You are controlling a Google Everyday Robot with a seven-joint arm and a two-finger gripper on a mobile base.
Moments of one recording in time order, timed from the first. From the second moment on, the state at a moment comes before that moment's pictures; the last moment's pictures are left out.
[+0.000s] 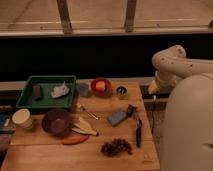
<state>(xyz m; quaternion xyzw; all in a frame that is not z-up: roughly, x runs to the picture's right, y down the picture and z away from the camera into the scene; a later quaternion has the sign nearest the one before) 0.328 0.004 0.798 -0.12 0.25 0.59 0.76</state>
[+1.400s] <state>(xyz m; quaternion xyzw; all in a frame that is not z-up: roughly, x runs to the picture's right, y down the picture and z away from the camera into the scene) 0.325 0.002 0.798 -0.13 0.25 0.58 0.77</state>
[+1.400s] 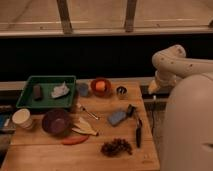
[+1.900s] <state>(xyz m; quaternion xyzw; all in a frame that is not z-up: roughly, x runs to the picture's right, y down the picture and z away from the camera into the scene) 0.233 0.042 0.800 -0.22 0.23 0.49 0.81</state>
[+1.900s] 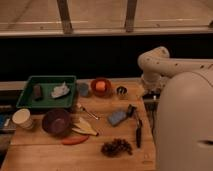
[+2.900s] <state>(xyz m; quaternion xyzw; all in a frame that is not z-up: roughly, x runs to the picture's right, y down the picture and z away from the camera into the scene) 0.226 0.129 0.777 -0.34 0.15 0.53 0.77</state>
